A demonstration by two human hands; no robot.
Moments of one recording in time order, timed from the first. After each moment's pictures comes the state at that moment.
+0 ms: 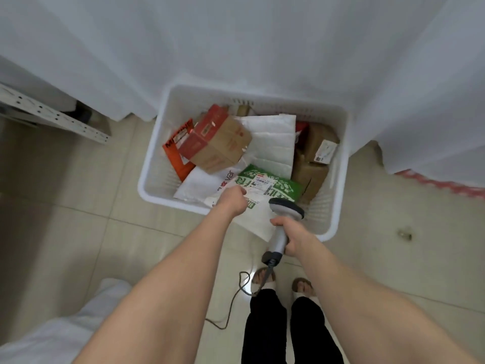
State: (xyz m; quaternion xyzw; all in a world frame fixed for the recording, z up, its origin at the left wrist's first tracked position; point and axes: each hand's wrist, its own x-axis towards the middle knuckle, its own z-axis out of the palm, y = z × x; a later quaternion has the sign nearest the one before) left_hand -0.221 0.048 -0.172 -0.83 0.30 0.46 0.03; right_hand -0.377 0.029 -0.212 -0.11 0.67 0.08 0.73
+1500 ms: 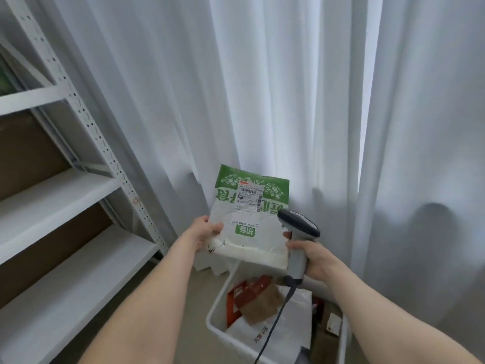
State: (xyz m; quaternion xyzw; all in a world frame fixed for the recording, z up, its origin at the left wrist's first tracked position) left_hand -0.188 0.124 0.392 -0.80 0.11 0.33 -0.49; right_hand -0.399 -0.024 0.327 -0.39 0.37 -0.12 0.84
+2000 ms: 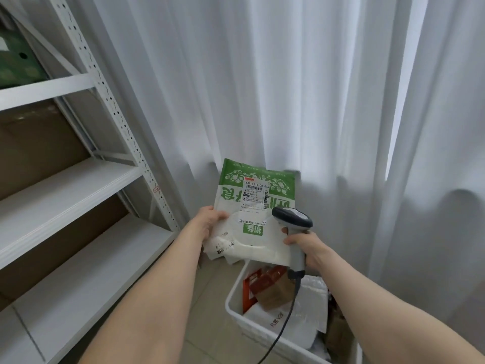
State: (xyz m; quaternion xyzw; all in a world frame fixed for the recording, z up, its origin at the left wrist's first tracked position) left_hand -0.151 0.197 0.398 -0.77 0.07 0.33 -0.53; right_hand -0.346 0.062 0.339 -0.47 0.41 -0.12 0.77
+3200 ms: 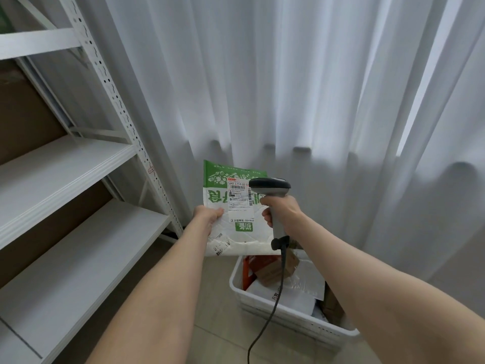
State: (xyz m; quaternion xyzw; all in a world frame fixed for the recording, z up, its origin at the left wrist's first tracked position) left_hand -0.066 0.261 0.325 -0.81 0.01 0.30 -0.51; right_hand -0.247 0.173 0.376 -0.52 0.44 -0.17 0.71
